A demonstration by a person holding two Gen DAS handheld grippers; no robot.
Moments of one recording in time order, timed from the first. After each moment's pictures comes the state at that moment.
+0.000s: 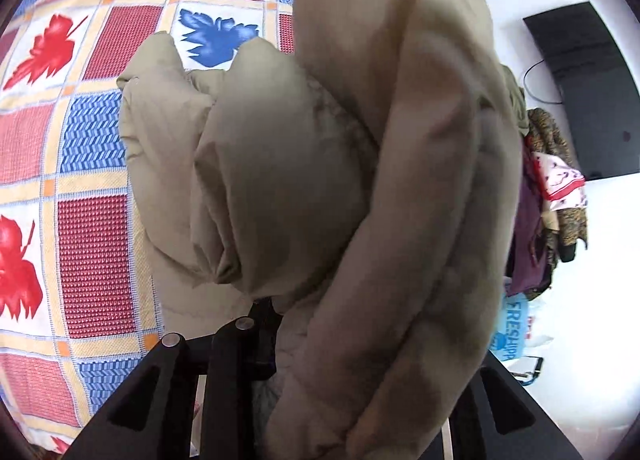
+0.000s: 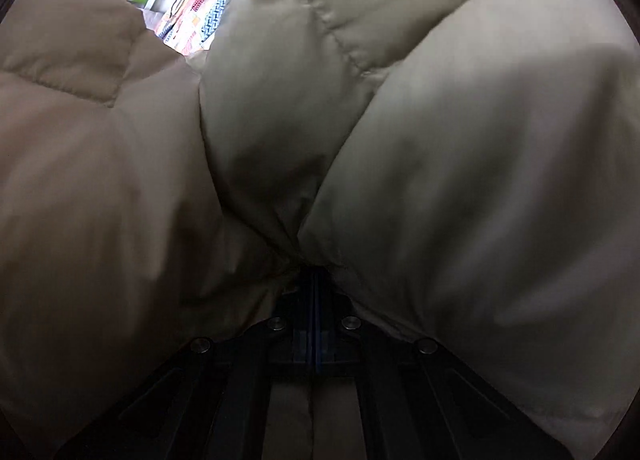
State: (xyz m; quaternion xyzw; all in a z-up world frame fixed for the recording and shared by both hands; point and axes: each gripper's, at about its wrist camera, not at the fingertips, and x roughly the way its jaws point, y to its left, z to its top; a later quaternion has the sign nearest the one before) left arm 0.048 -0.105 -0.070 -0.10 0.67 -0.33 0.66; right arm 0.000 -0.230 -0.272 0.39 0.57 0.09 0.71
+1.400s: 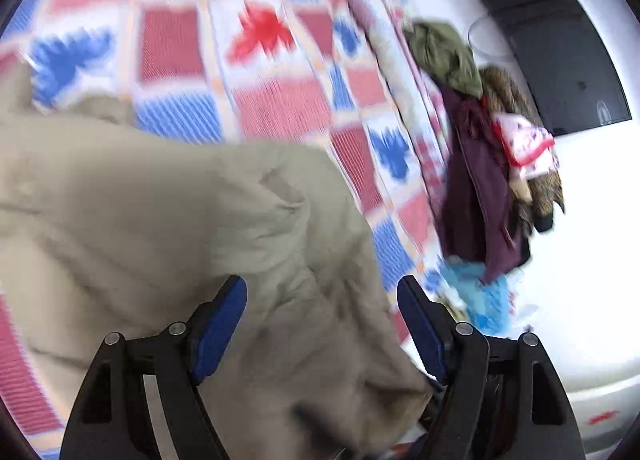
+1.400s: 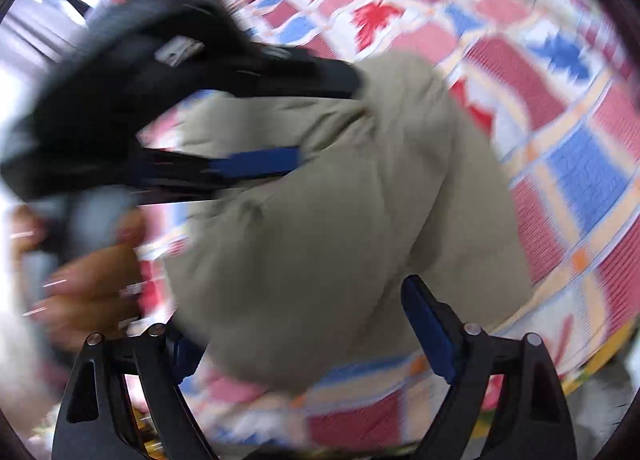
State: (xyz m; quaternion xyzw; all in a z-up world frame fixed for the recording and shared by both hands) left arm 0.019 -0.204 -0.112 -0.09 0.62 -0.43 0.65; right arm -0.148 -0.299 -0.128 0.26 0.49 -0.11 0.82
